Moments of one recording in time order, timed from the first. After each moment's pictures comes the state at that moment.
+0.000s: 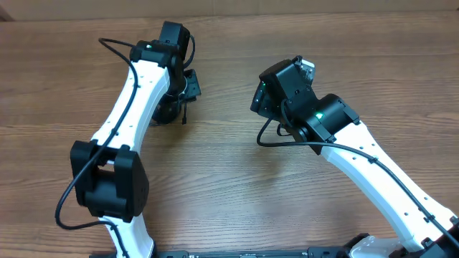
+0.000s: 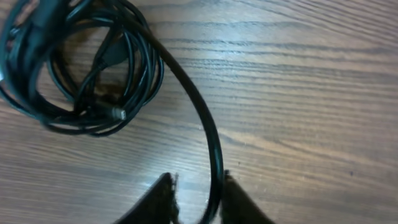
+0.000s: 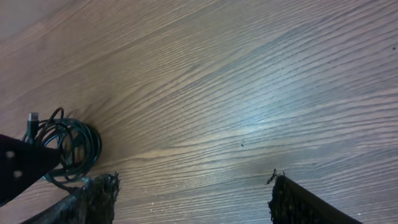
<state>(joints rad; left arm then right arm) -0.23 1.97 1.73 -1.13 0.03 -0.50 0.60 1.52 1.42 -0.87 0.24 0.86</state>
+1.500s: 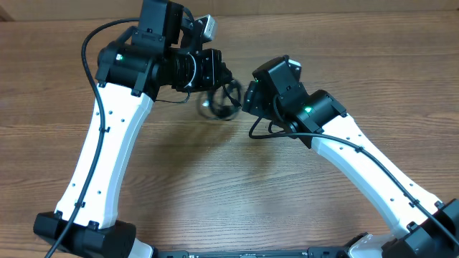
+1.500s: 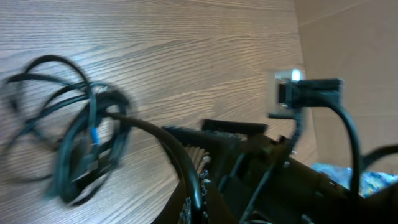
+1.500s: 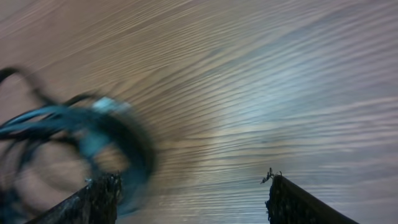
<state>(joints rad) -0.30 1.69 1.91 -1.16 0.58 -0.39 0.60 1.59 1.42 -0.79 0.12 0.81</state>
